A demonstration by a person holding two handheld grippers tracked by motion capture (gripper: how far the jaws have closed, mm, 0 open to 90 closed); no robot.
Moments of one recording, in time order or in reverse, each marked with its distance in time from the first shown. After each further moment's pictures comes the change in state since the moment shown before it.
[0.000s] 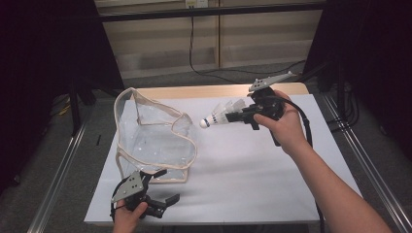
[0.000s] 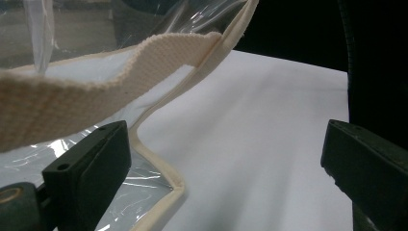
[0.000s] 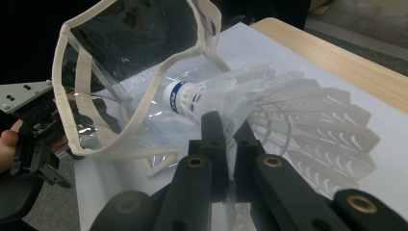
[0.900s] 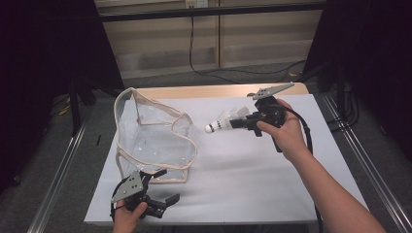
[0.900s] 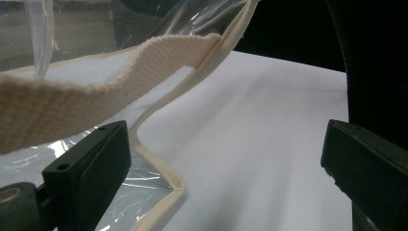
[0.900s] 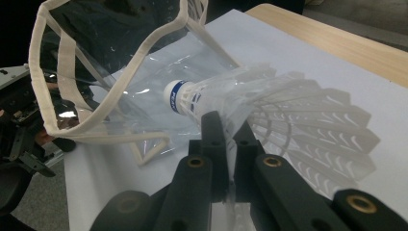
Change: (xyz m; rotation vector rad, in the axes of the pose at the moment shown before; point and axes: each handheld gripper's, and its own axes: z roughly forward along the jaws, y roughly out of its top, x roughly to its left) left arm 0.000 0.000 0.000 -0.001 0.002 0.000; right arm -0.014 -0.028 0.007 0.001 -0.005 0.038
